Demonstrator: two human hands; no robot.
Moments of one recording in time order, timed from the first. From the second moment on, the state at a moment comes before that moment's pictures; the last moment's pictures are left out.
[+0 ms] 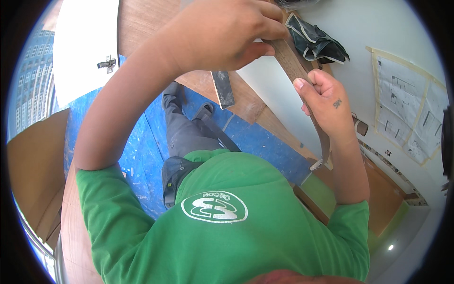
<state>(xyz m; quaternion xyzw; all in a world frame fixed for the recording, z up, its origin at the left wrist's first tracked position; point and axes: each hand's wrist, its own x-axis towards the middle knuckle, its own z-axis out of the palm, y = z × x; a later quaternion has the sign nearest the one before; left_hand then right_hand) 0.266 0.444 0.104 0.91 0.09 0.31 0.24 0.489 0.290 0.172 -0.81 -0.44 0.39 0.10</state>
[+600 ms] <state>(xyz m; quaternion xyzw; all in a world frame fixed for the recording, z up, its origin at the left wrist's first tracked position) 0.274 0.444 0.100 0.90 0.10 0.32 0.28 0.494 0.275 0.193 -0.81 -0.44 0.37 0.09</state>
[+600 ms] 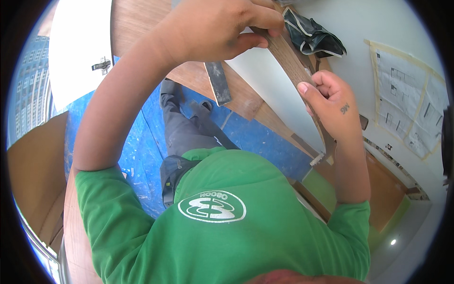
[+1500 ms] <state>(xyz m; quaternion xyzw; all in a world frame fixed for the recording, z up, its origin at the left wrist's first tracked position) 0.276 0.444 0.100 0.91 0.10 0.30 0.26 0.532 0.251 0.180 -0.81 -0.43 0.40 0.08</state>
